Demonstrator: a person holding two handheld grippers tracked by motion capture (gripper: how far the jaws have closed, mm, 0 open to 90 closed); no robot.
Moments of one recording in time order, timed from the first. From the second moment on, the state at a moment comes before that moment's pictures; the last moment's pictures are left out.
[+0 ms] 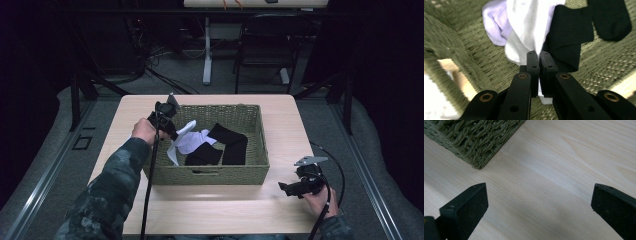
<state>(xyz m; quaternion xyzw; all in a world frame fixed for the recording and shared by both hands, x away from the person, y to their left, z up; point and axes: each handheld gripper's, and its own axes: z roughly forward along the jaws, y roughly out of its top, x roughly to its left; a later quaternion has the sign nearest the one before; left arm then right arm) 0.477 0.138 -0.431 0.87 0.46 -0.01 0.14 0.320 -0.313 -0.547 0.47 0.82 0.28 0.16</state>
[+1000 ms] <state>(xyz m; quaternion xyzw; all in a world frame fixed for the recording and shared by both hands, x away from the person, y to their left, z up) 0.477 0.146 -0.319 0.87 0.45 0.05 0.19 0.320 -0.312 -0.548 0.47 0.82 0.28 0.15</state>
